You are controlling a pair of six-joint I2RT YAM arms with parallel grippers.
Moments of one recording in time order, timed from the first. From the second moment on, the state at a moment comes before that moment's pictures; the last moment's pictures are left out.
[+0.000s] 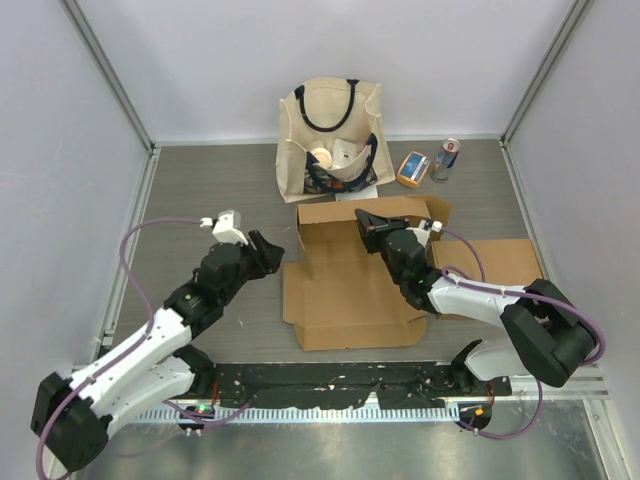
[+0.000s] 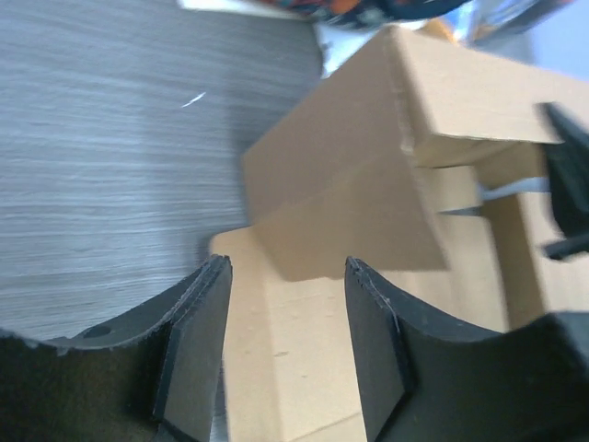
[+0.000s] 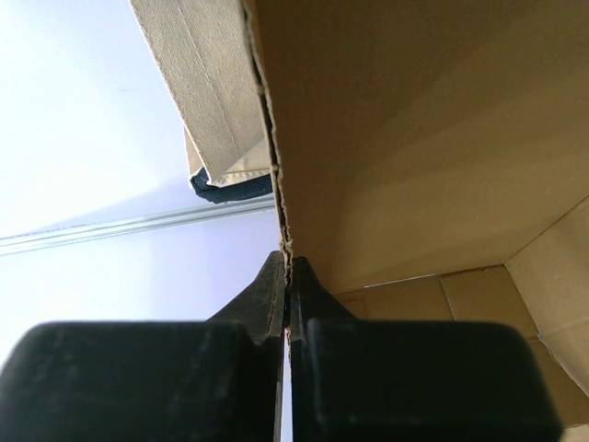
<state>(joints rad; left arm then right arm) -0.64 0.79 0.49 -0.03 -0.22 -0.69 0.69 1.36 0.52 0.66 0.45 1.71</state>
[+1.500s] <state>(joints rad) -0.85 1.75 0.94 0.17 -0.95 -0.65 0.69 1.39 0.56 0.65 0.42 1.75</state>
